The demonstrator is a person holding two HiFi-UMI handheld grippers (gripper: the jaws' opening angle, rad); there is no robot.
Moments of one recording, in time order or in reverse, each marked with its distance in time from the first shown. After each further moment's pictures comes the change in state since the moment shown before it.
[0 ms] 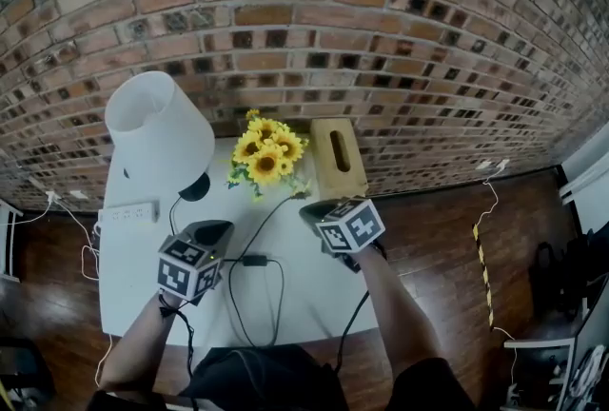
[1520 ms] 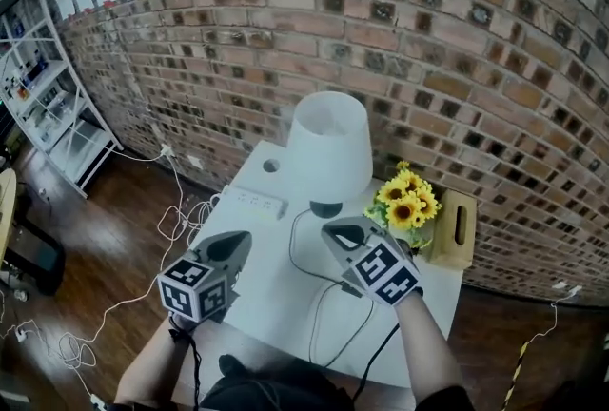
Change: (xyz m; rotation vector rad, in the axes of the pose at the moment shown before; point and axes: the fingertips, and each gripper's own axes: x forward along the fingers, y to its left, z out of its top) left arm -0.237 0.076 -0.027 -0.290 -0.311 0.481; right arm 0.032 0.234 0.143 -0.771 -0.229 0.286
